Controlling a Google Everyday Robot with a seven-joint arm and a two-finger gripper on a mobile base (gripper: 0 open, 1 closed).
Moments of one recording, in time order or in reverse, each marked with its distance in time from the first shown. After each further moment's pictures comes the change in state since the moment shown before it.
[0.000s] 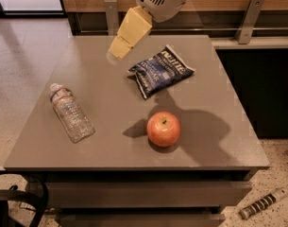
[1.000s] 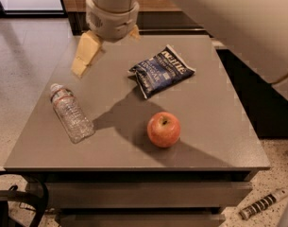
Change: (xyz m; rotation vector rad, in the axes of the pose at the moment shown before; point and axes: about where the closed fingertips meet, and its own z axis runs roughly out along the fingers) arm -0.023 0.023 0.080 0.046 0.243 0.187
